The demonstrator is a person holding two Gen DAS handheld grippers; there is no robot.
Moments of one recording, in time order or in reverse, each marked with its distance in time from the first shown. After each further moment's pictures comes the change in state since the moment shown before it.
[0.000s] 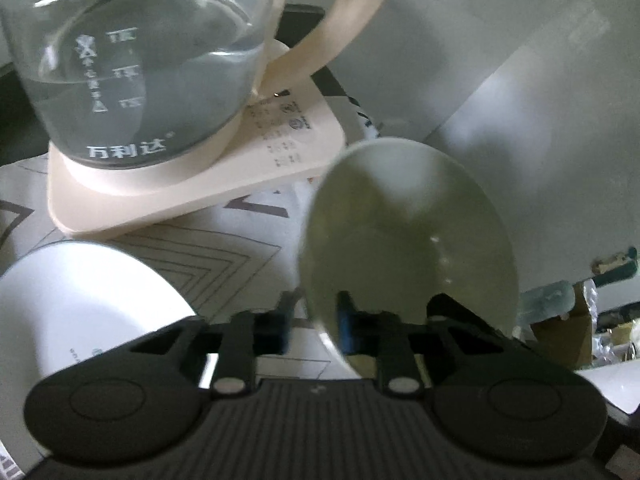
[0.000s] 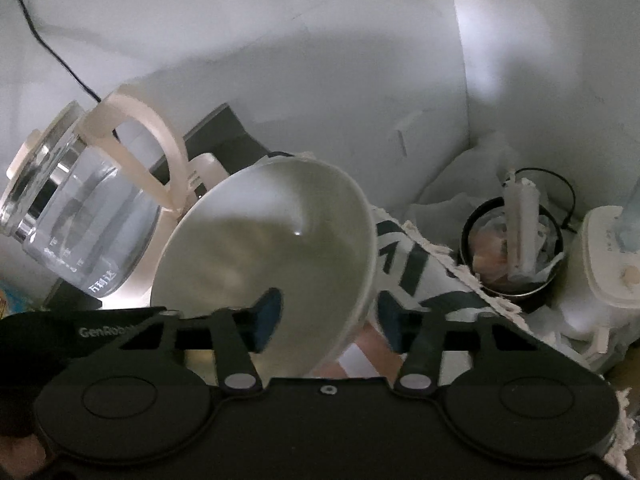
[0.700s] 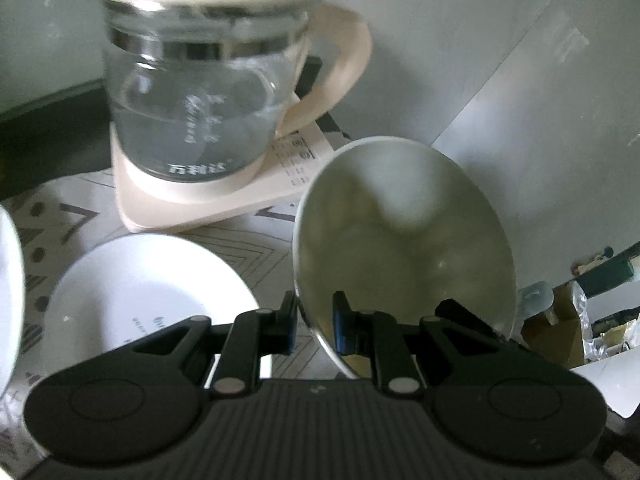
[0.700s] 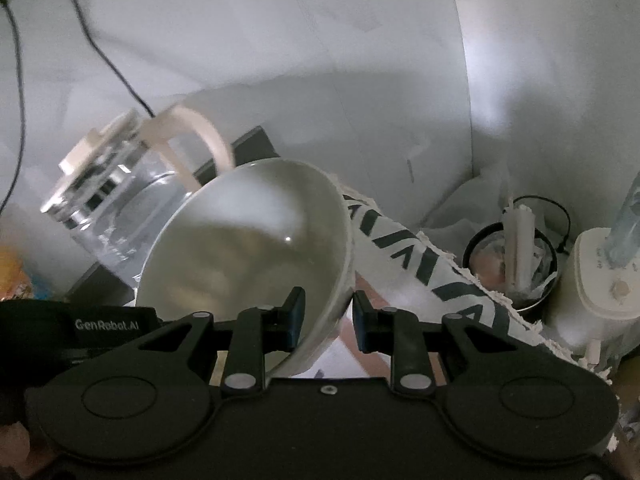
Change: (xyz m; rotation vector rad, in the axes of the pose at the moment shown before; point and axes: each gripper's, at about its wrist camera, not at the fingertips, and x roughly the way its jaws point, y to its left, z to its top) left arm -0.086 0.013 -0.036 0.007 -0.148 -0.010; right arm -0.055 0.027 -0.021 -0.048 -0.101 0.015
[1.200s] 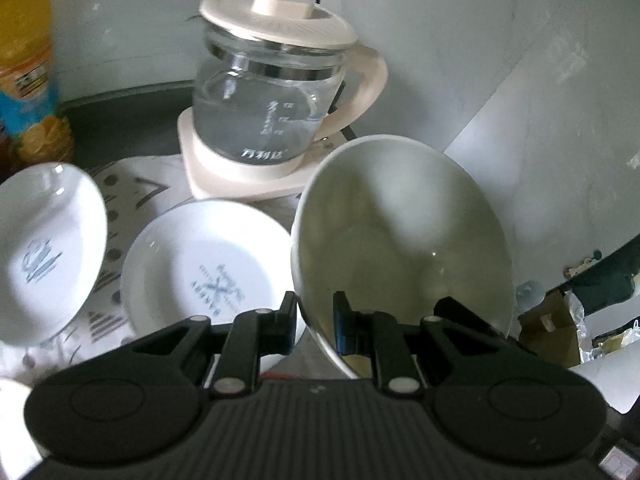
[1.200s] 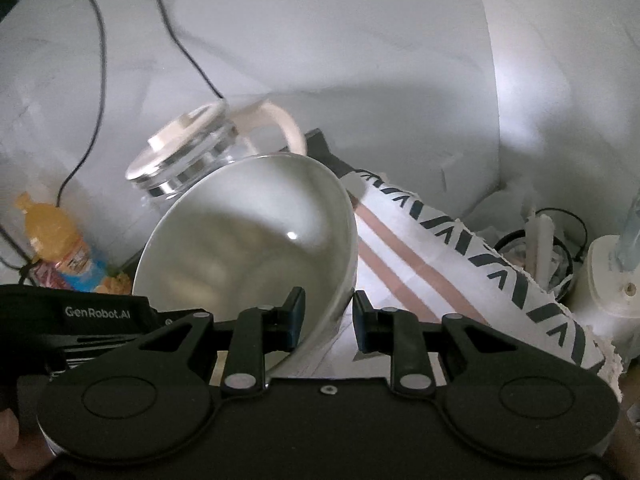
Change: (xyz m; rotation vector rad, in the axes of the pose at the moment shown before) left arm -0.068 0.024 -0.045 -0.062 -0.087 0.036; right arm -0.061 0.036 -0.032 -0.058 -0.037 0.083
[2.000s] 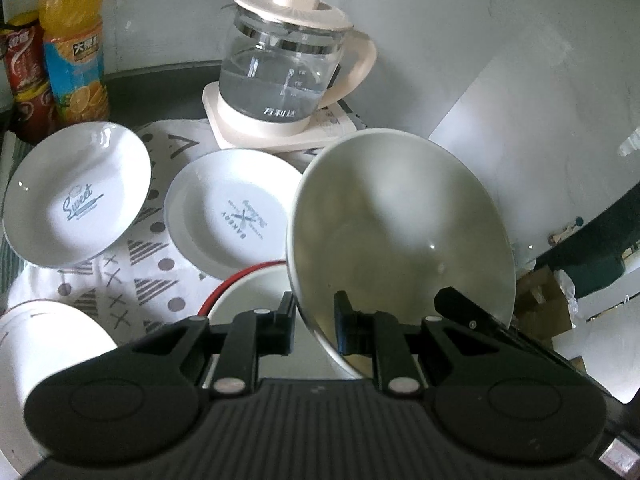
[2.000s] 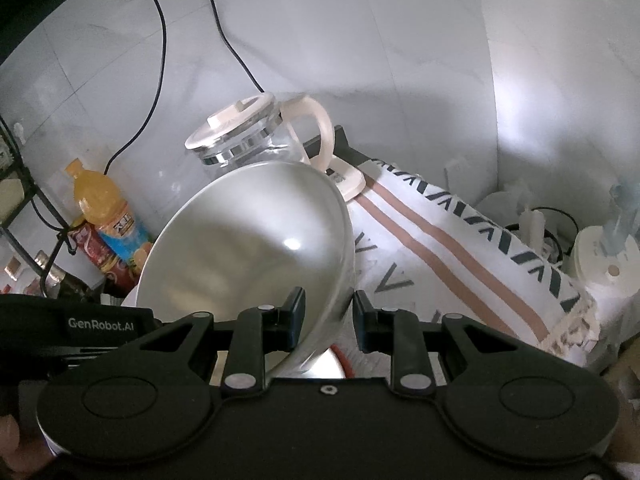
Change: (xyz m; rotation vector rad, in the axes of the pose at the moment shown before) left arm -0.059 0.017 -0.064 0.029 0.013 -0.022; right arm -0.074 0.027 -0.058 -0.026 -0.032 0.004
